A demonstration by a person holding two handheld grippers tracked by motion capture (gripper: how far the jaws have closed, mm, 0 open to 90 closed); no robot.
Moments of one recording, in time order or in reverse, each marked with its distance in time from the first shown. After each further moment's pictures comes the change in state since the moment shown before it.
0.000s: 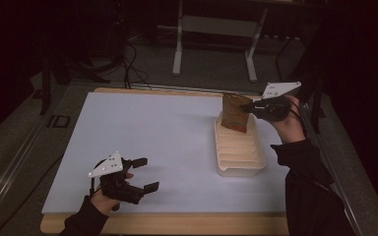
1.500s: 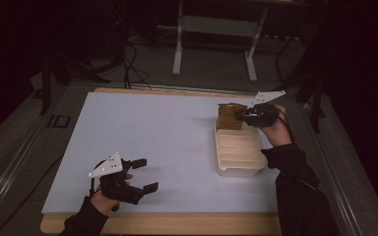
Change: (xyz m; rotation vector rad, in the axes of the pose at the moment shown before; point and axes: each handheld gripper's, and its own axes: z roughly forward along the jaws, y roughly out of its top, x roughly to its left) left arm 0.002 -0.005 0.001 0.012 -0.002 0.001; right arm -0.008 -0.042 0.048 0.077 -0.047 0.145
